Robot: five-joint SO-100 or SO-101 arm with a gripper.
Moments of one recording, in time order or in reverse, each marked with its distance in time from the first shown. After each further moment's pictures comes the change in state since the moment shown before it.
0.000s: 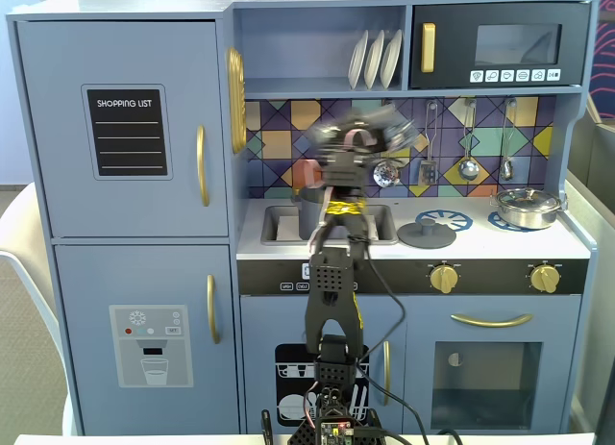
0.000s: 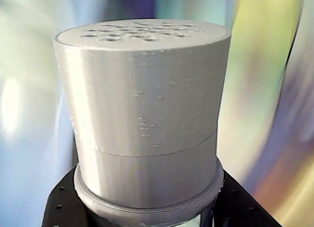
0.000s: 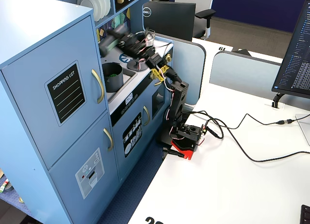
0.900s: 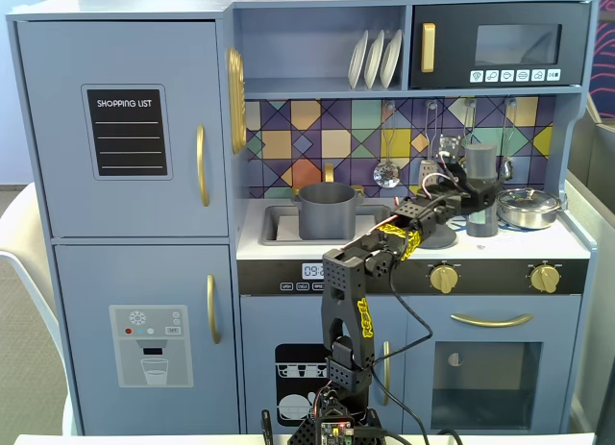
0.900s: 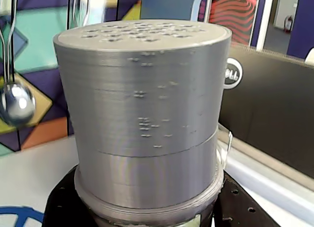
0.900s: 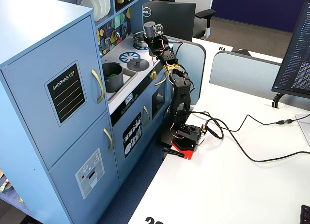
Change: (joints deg) arm 29.4 -4.5 27.0 -31.4 -69.4
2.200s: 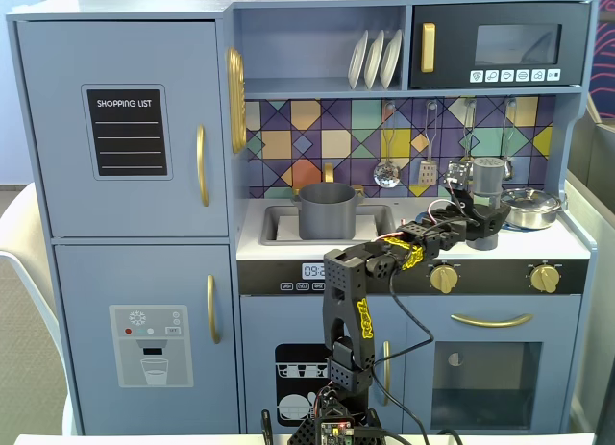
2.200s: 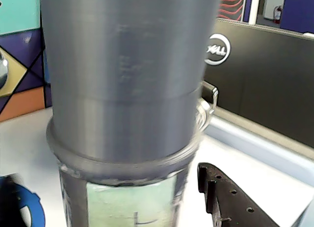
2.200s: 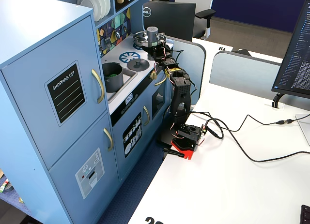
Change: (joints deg) arm 2.5 1.6 15.3 -13.8 1.9
